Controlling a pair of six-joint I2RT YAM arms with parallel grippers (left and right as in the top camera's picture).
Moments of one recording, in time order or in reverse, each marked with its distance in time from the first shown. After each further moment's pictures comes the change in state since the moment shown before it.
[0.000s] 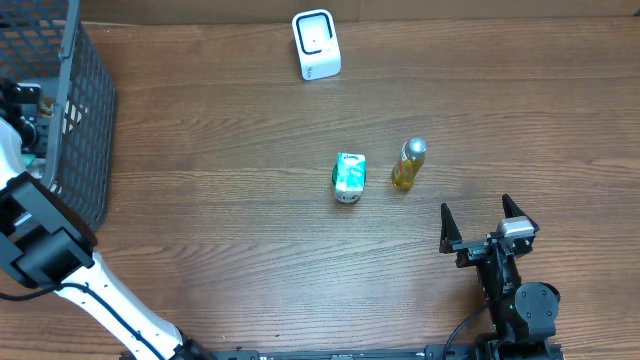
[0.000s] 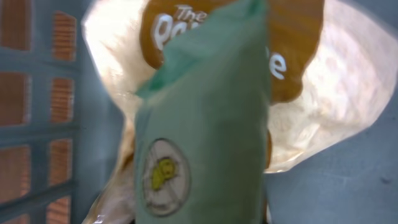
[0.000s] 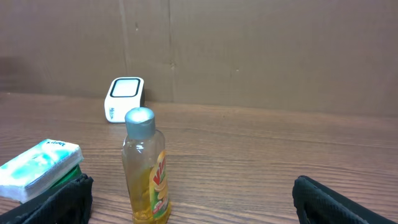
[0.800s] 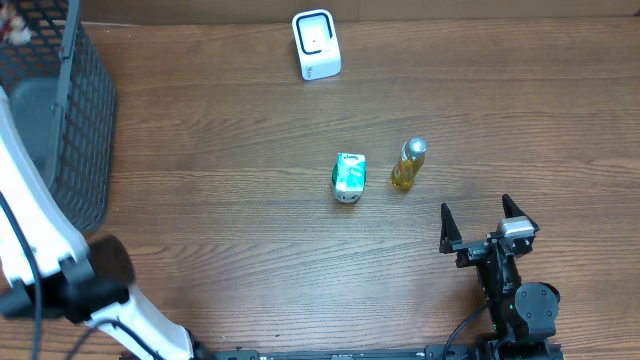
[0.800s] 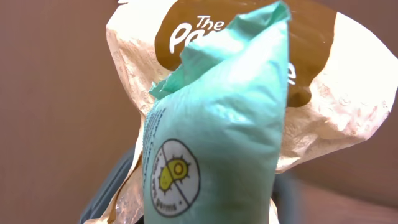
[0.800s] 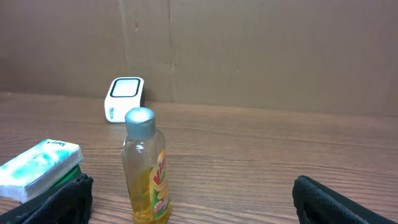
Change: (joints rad) left arm -0.290 -0.427 0.525 -0.113 -0.060 -0.391; right arm 0.000 0.000 0.000 0.000 0.000 0.000
